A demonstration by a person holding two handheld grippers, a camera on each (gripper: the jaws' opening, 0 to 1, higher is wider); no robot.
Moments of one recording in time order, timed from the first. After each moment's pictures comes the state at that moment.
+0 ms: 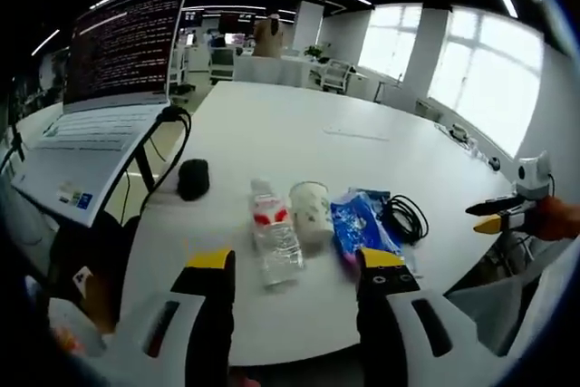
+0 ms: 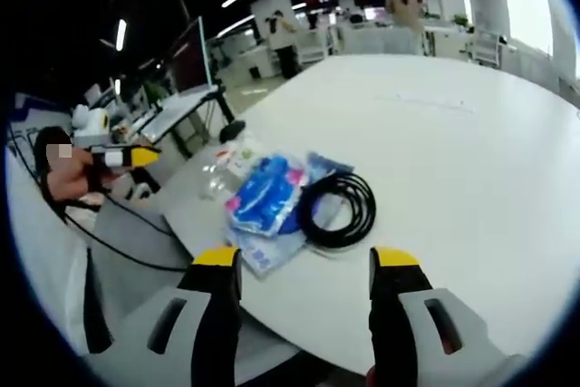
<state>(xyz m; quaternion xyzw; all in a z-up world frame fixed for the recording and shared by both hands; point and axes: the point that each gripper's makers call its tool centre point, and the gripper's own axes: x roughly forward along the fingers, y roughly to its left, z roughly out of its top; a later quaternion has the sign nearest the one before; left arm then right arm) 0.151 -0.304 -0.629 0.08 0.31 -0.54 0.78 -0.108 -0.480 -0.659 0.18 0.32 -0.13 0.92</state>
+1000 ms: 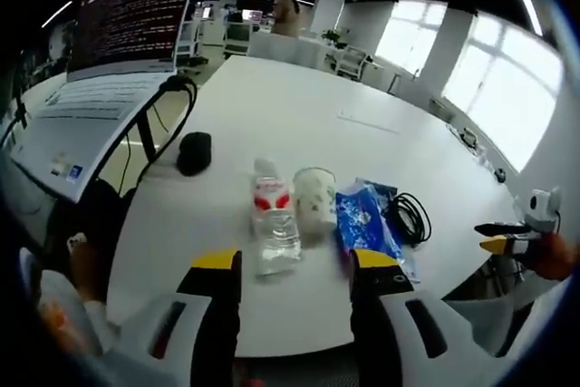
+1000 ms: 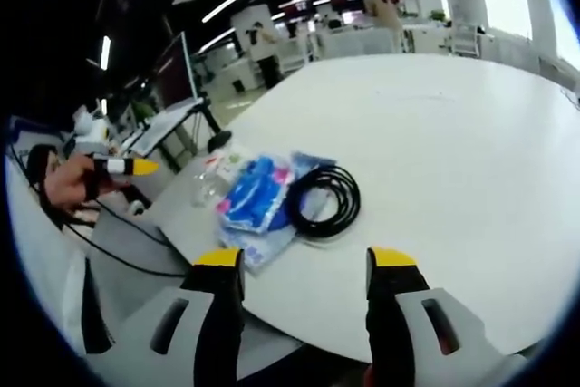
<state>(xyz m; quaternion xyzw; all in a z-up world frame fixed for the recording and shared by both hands) 0.152 -0.312 -0.645 0.07 0.37 -0.51 0.77 -0.128 -0.483 -0.664 0.21 0.29 -0.17 0.92</state>
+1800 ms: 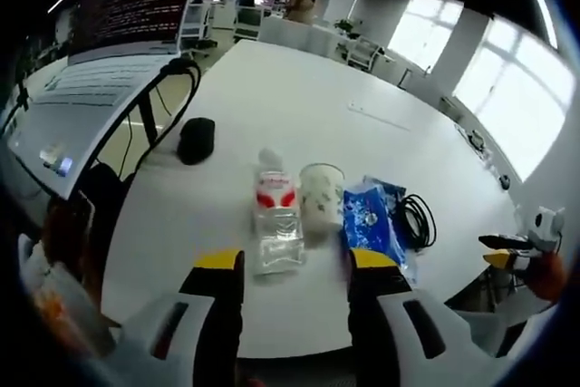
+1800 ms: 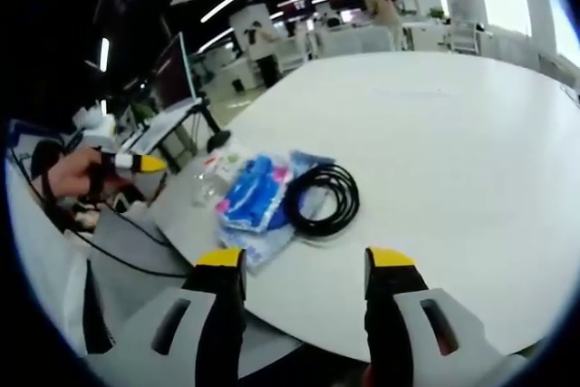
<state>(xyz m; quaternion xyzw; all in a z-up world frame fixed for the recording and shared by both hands) 0.163 -0.323 -0.657 0.07 0.41 -0.49 0.77 -0.129 -0.484 -0.665 0.22 0.29 -0.17 0.92</state>
